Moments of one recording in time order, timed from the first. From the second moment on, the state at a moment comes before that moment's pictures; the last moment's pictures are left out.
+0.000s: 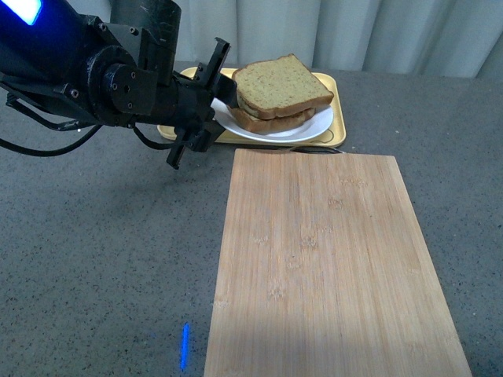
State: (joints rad) left arm -0.27 2.44 1.44 0.44 0.23 -1.20; right arm 0.00 0.00 0.00 0.00 0.00 0.00
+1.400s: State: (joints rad) left arm -0.09 1.43 0.18 1.23 -0.09 -0.01; right arm 0.00 0.00 0.00 0.00 0.00 0.00
